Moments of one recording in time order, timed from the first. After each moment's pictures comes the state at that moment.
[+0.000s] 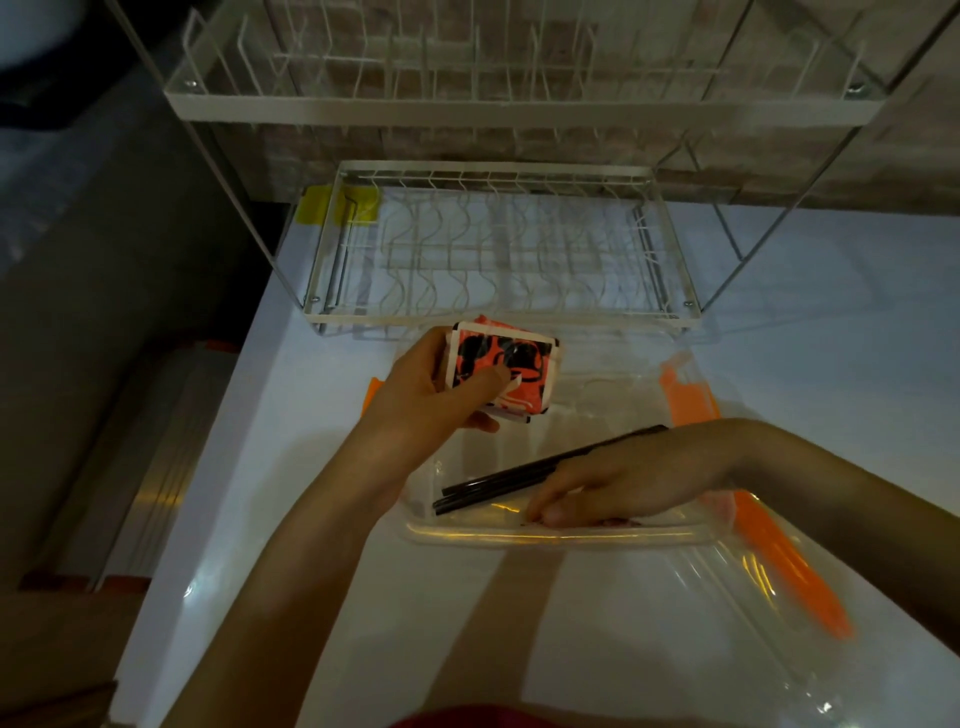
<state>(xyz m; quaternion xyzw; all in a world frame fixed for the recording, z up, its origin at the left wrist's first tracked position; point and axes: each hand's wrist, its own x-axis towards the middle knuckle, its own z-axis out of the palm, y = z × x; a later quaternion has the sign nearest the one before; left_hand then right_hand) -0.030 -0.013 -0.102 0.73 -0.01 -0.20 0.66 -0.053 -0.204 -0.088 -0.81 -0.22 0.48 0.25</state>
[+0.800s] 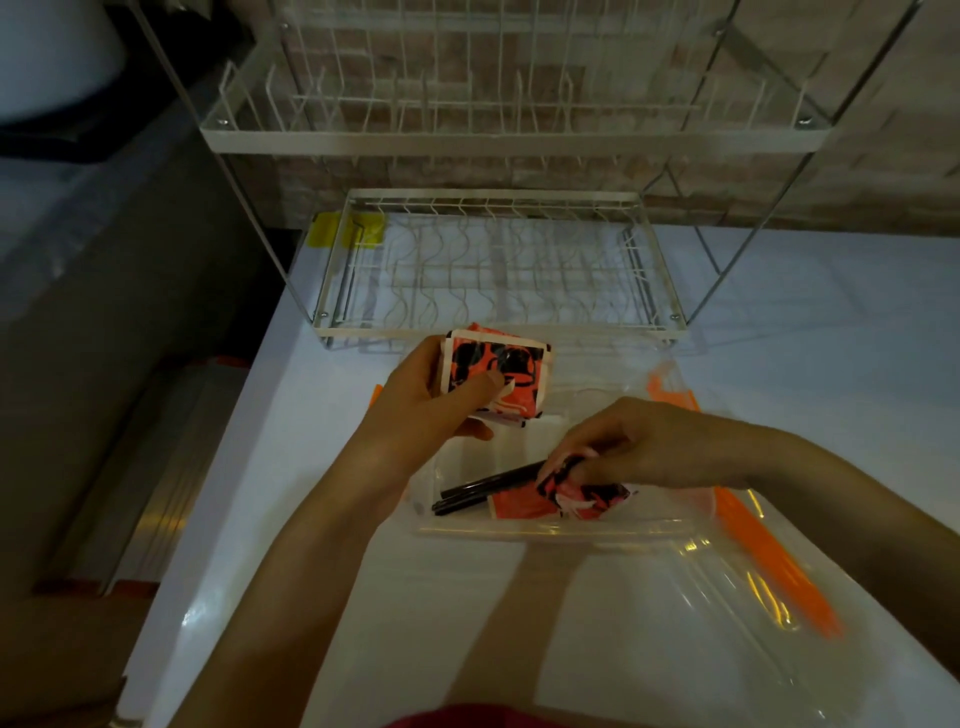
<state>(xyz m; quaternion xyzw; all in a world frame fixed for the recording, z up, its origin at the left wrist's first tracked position) -0.043 -0.013 -0.094 0.72 -0.01 -0.19 0.67 -0.060 -0.215 -0.088 -0.82 -0.15 0.35 0.42</state>
